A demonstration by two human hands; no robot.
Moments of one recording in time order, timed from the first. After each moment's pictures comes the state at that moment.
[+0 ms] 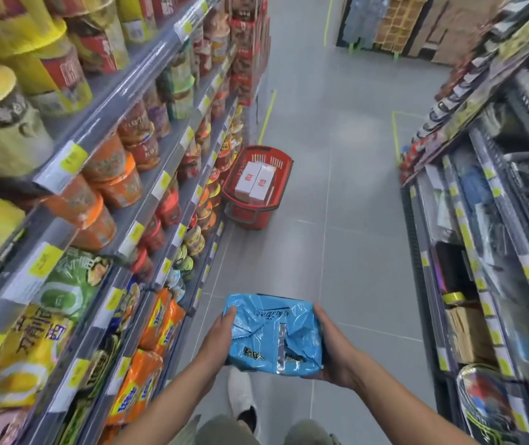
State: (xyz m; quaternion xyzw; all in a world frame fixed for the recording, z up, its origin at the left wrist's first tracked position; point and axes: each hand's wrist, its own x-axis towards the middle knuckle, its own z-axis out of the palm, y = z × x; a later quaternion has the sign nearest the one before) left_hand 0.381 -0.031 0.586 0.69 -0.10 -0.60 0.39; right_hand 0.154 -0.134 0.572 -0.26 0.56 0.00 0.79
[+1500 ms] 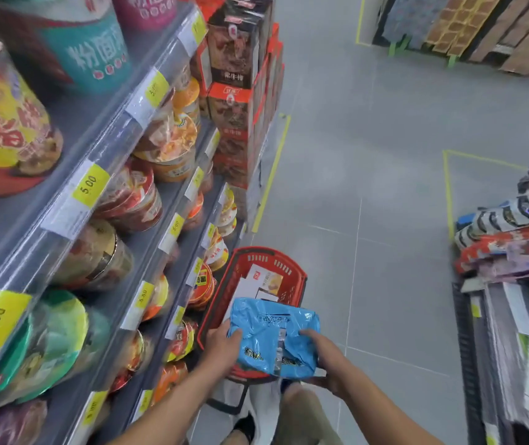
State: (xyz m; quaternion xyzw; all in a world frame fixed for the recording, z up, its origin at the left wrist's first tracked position) left_hand 0.676 -0.770 0.485 0.79 -0.16 -0.53 0.26; right_hand 0.463 -0.870 0.519 -0.25 0.67 0.00 0.70
